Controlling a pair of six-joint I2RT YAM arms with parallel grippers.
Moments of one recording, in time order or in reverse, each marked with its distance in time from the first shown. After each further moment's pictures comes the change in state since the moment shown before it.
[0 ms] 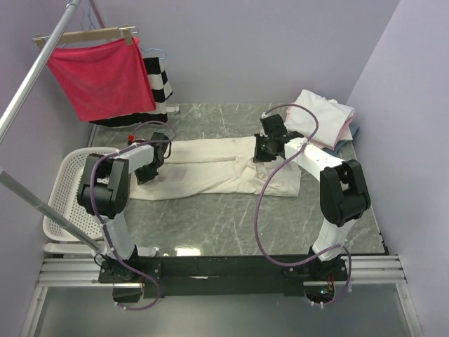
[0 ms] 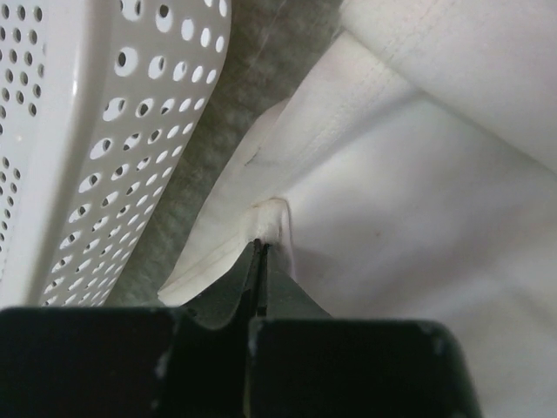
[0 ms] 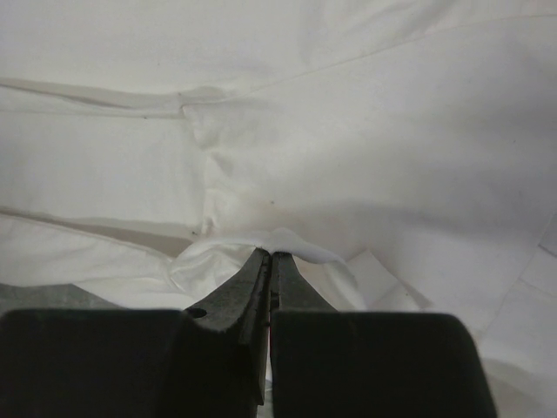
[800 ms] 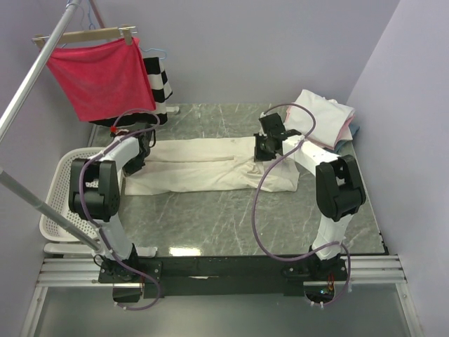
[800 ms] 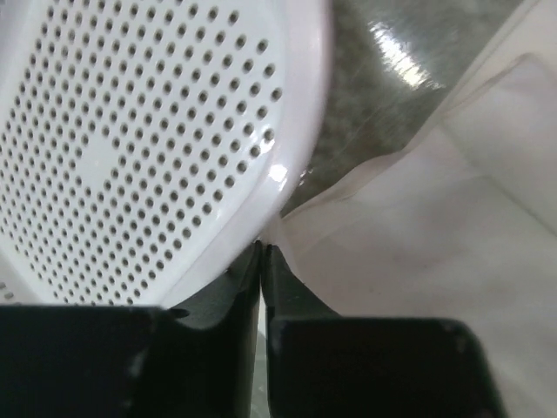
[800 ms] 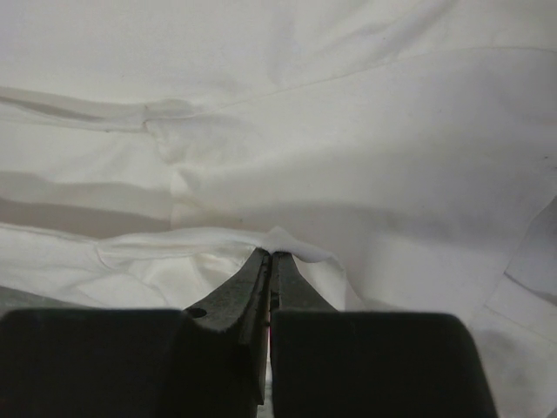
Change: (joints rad) left arm 0.130 -0.071 0.065 -0.071 -0.015 0.039; right arm -0.011 0.057 0.042 -0.008 0.008 -0.034
